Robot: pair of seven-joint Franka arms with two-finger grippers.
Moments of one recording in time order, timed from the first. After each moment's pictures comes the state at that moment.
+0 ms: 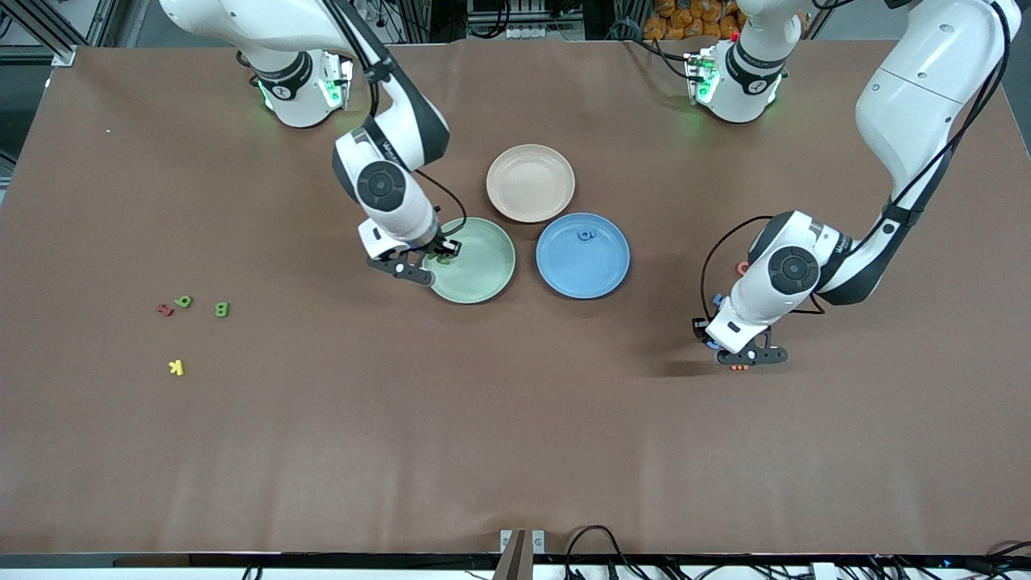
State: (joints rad) left arm 0.32 0.65 -0.56 -1.97 0.59 2.50 -0.64; right arm 0.67 0.38 -0.01 -2.07 0.18 2.34 0.87
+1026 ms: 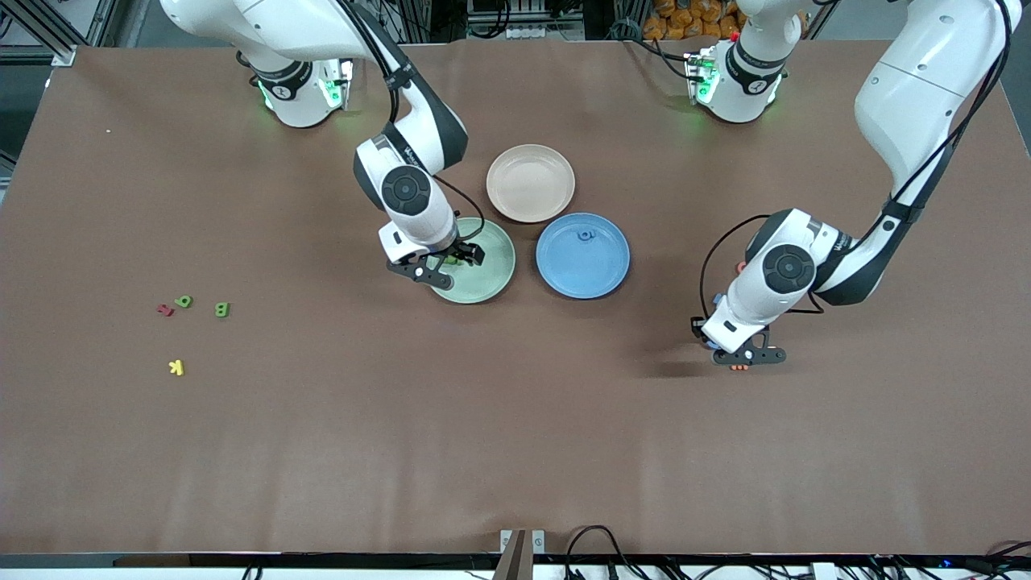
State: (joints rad) left arm 0.31 0.63 -0.59 -1.95 0.60 2.43 -0.65; right arm 0.70 0.44 -0.03 -1.99 0.17 2.34 0.89
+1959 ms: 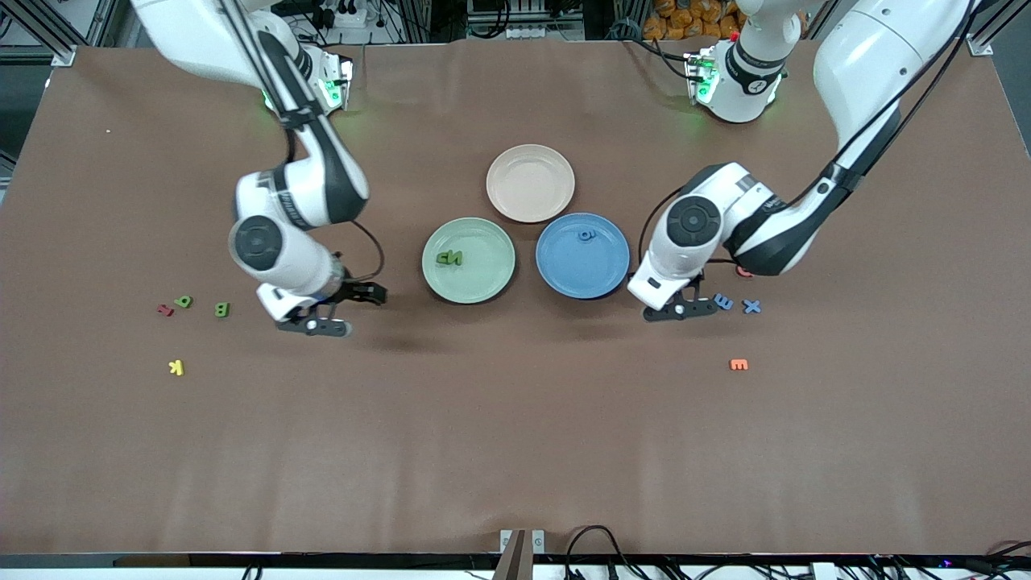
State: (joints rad) left arm 0.28 0.59 -0.86 -1.96 0.60 2.14 -0.98; right arm 0.47 0.36 -0.16 -1.99 0.17 2.24 0.29
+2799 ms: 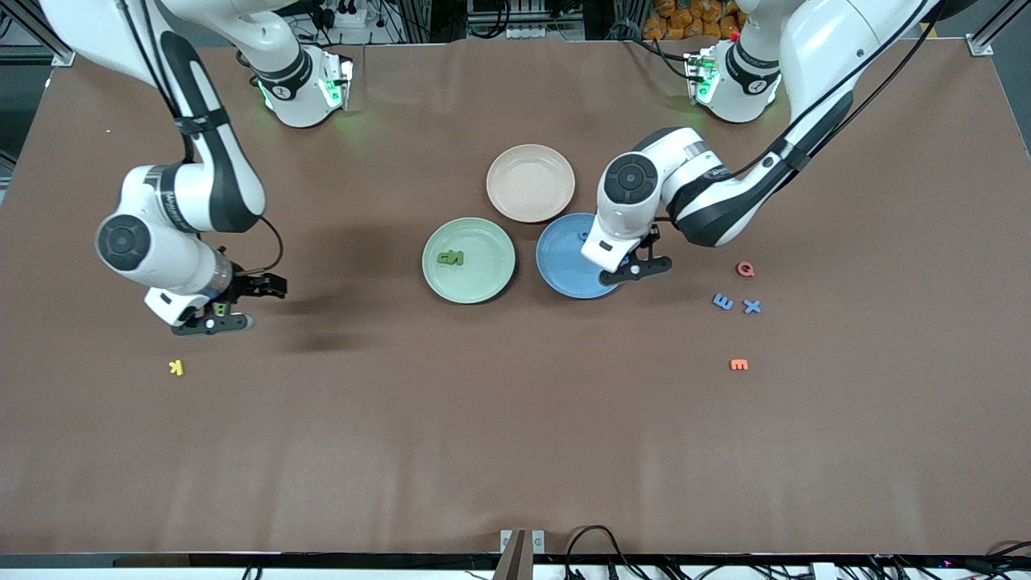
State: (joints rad) left arm 0.22 0.59 -0.97 -1.97 0.57 2.07 -1.23; right arm 0.19 0.27 -0.16 -2.12 0.04 2.28 -0.10
